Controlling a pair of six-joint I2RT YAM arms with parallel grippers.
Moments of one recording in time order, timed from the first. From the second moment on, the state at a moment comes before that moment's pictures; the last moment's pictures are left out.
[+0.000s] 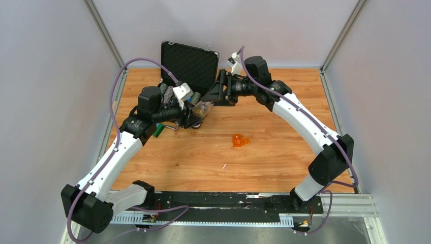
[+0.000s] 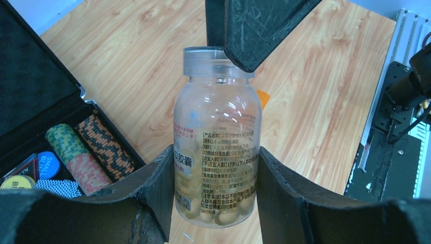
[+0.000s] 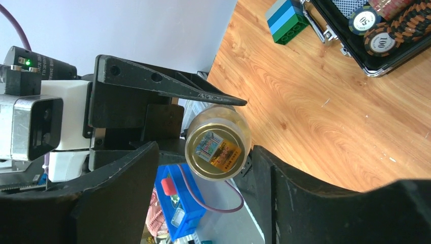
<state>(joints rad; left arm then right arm) -0.39 1.08 1.01 -0.29 0.67 0.16 0.58 1.62 1.60 -0.43 -0.69 0.81</state>
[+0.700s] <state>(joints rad) -0.38 1.10 1.06 -0.36 0.76 0.10 0.55 1.66 1.61 -0.41 -0.89 0.57</state>
